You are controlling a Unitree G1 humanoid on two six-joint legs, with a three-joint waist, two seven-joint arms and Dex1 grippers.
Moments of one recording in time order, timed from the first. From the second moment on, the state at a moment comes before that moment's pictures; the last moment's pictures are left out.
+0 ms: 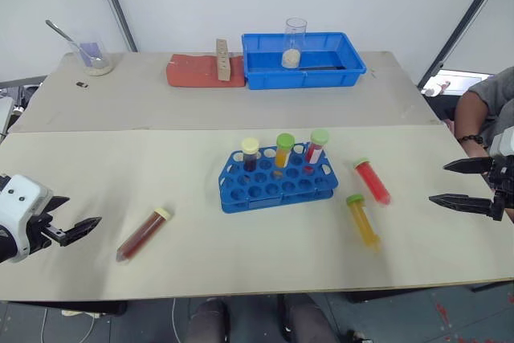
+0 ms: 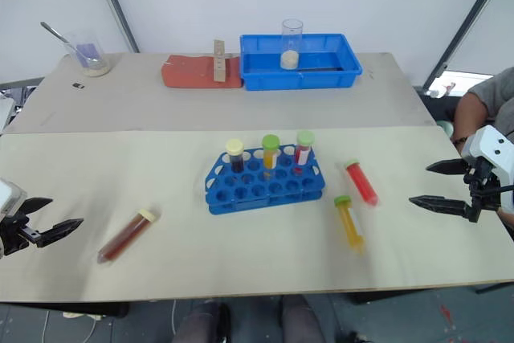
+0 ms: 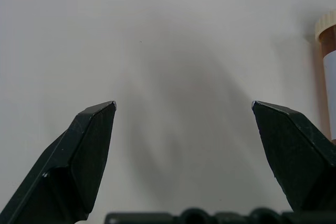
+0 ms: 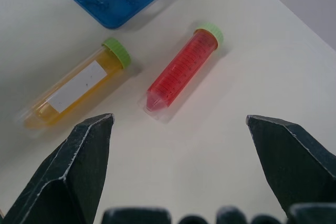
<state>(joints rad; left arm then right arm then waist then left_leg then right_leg) 0.26 0.98 0.61 -0.13 -0.37 0.53 -0.91 -0.19 -1.23 -0.30 0.20 0.38 0.31 1.35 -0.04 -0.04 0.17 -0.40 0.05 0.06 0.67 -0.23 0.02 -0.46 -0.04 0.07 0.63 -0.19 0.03</state>
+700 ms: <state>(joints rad) 0.24 0.96 0.61 -0.08 -0.36 0.49 -0.93 -0.18 -1.22 -0.30 0.24 0.37 0.23 1.36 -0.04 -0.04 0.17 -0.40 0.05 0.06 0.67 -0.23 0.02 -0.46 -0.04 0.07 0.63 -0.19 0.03</state>
